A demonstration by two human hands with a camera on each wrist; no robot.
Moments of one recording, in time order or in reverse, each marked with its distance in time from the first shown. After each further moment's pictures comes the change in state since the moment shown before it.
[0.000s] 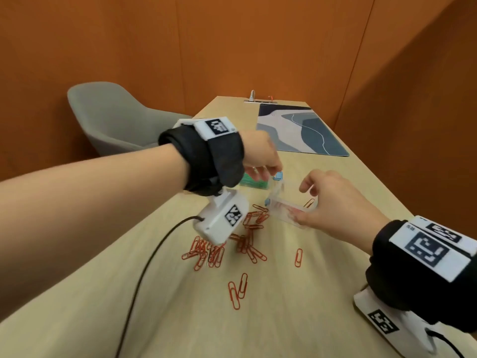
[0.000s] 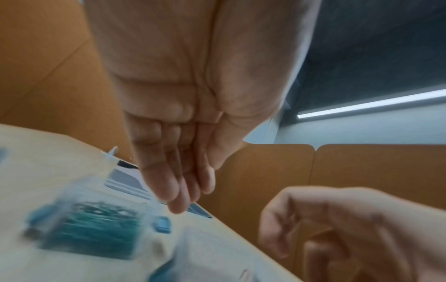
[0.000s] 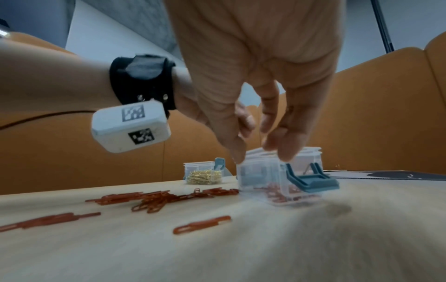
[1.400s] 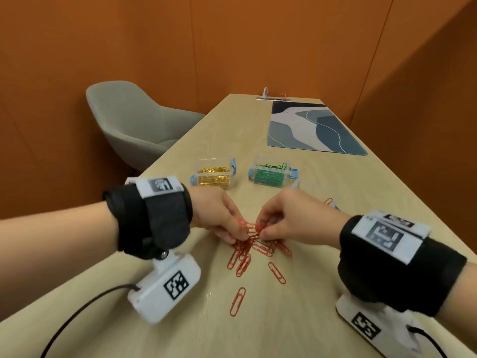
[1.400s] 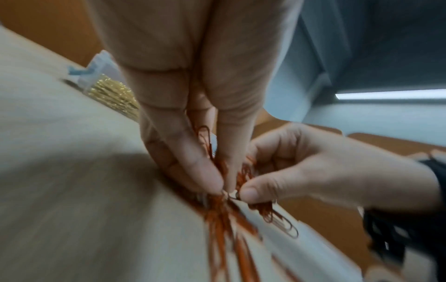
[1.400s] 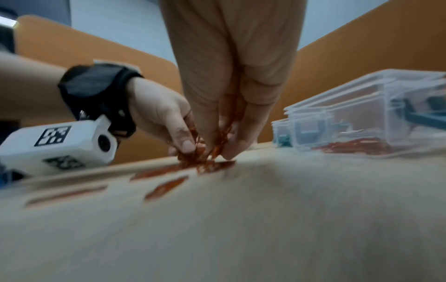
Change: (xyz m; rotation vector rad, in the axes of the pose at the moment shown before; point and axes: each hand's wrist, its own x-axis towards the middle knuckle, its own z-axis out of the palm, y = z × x) left_hand -0.070 -0.081 0.018 -0.300 -0.239 -0.298; right_hand 0.013 -0.041 0.032 0.132 -0.378 -0.288
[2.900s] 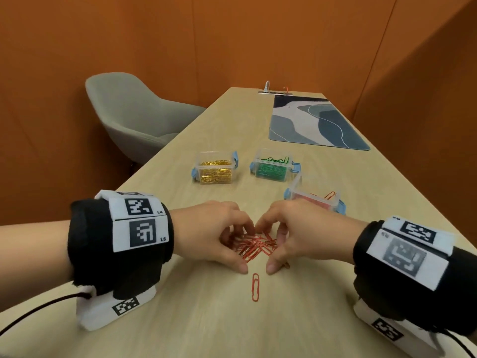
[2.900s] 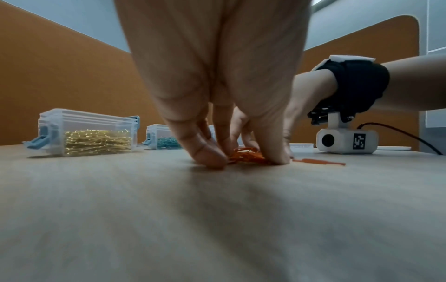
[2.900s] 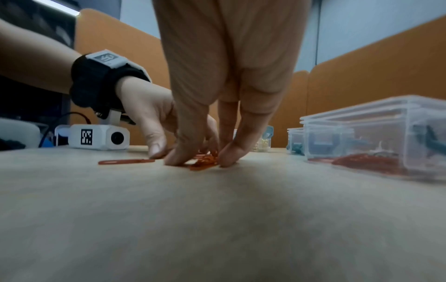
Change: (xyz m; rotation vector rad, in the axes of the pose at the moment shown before) left_hand -0.020 -0.021 0.019 0.796 0.091 0.394; right_hand -0.018 -0.008 0.005 -0.214 -0.131 -0.015
